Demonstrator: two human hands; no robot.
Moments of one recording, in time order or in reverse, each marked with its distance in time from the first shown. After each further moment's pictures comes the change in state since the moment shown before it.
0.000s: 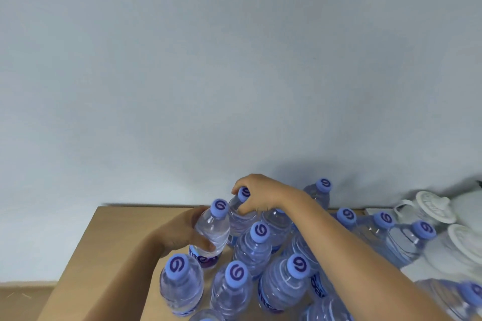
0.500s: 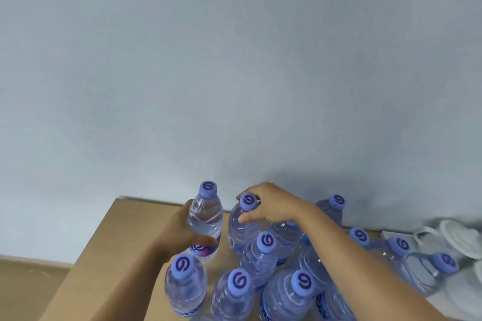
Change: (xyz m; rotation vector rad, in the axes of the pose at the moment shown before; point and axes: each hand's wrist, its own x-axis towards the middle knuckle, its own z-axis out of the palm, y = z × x) left_hand -0.010 -0.020 0.003 0.000 0.455 -0.023; right_hand 0.002 0.006 0.000 0.129 0.007 -0.113
